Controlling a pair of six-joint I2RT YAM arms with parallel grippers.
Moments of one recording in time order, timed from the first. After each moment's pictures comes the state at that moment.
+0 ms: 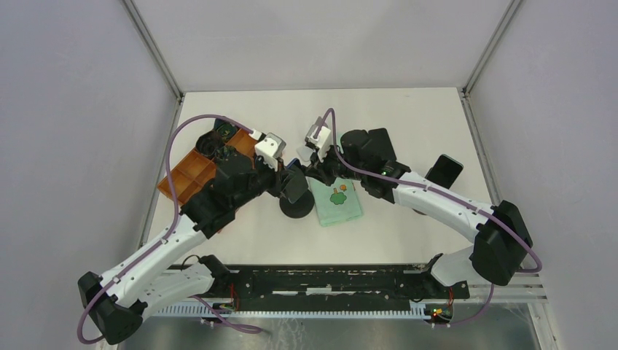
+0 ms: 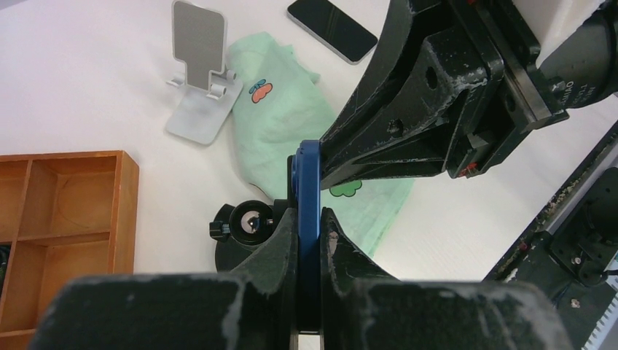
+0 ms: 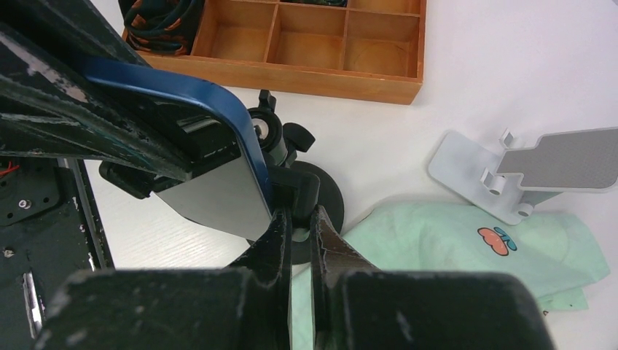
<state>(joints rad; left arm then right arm) -0.71 0.89 0.85 -0.26 0.00 -0.12 0.78 1.42 1.07 -0.06 -0.29 -0.13</state>
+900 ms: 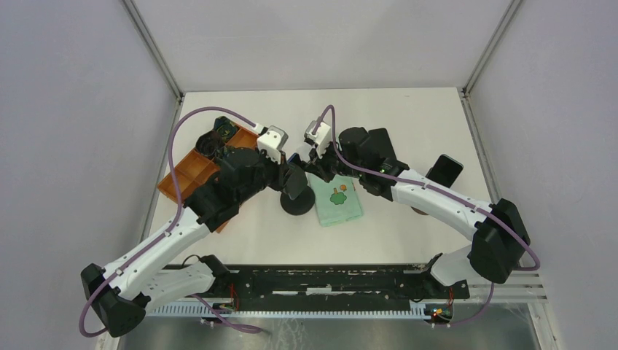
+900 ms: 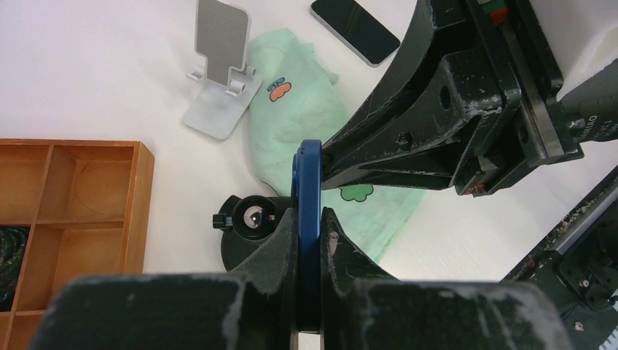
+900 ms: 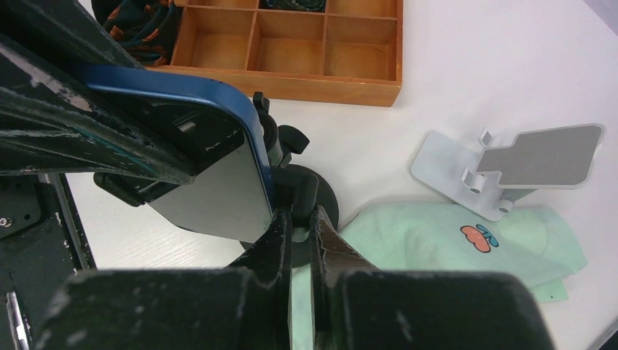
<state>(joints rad) -0.72 0.96 0.92 -0.31 -0.08 -0.15 0.78 1.44 1.11 -0.07 -0.24 -0.13</state>
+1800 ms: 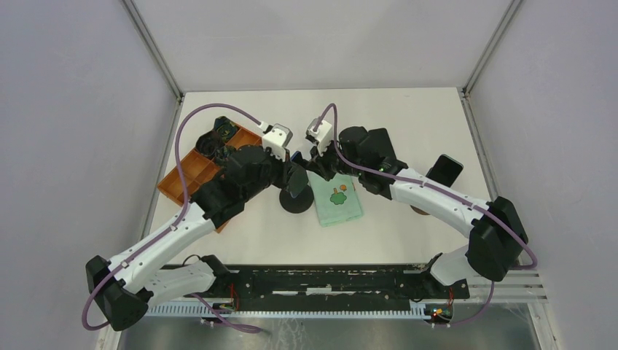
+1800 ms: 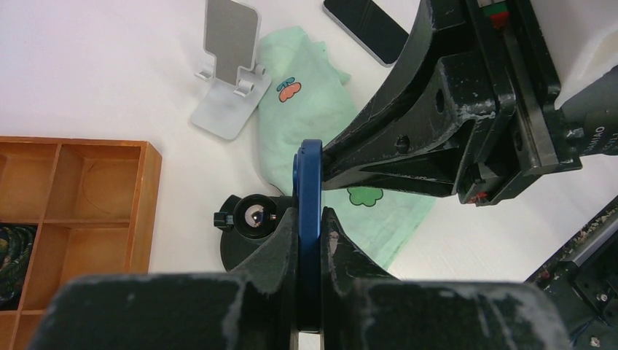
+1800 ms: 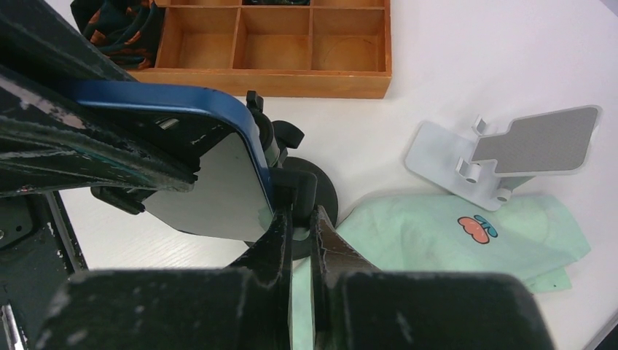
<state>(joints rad) -0.74 1.01 0.94 -0.30 -0.13 -0.15 0.77 1.46 1.10 -0.06 -0.22 -0.10</state>
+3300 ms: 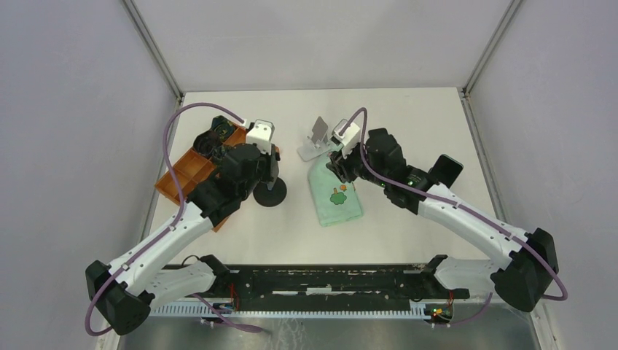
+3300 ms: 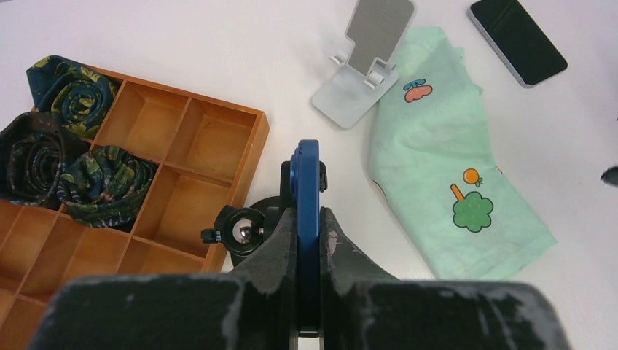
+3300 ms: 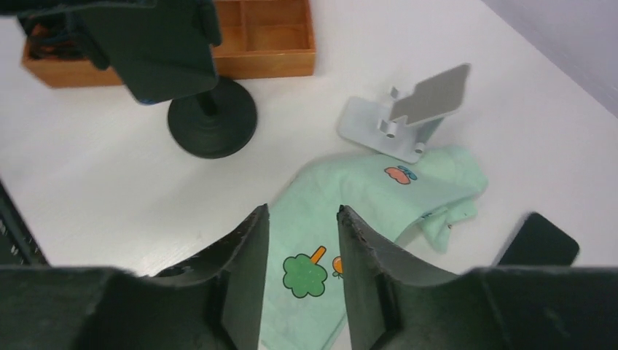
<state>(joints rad) -0.68 1.00 0.92 -0.35 -0.38 -0.15 0.78 1.22 0.99 -0.12 0.01 -0.10</state>
